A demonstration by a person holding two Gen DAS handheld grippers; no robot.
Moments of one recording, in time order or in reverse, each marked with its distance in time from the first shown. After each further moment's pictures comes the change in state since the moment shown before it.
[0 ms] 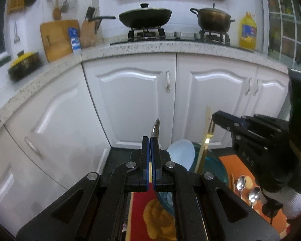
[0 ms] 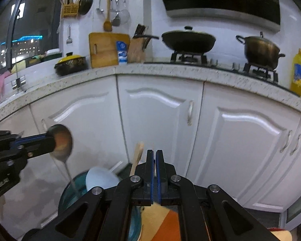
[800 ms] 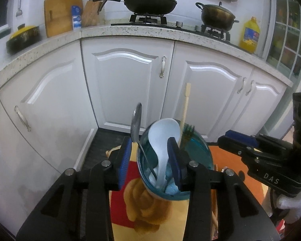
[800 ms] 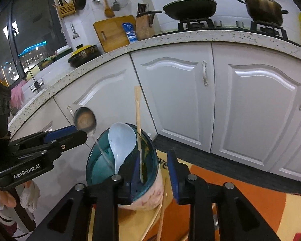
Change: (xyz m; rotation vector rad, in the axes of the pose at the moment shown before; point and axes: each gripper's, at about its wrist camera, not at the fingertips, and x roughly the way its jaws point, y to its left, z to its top) left arm -0.010 -0.009 -0.021 -0.115 0.086 -0.074; right arm -0.038 -0.022 -0.038 0.155 0.170 0.182
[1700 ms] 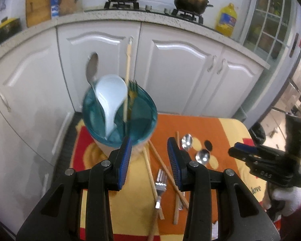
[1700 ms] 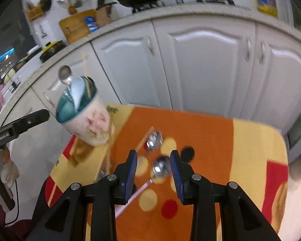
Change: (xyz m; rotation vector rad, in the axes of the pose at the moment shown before) left arm -0.026 -0.061 -0.057 0.026 0.109 -0.162; right arm -0.087 -0.078 -0.113 0.185 0.129 -0.165
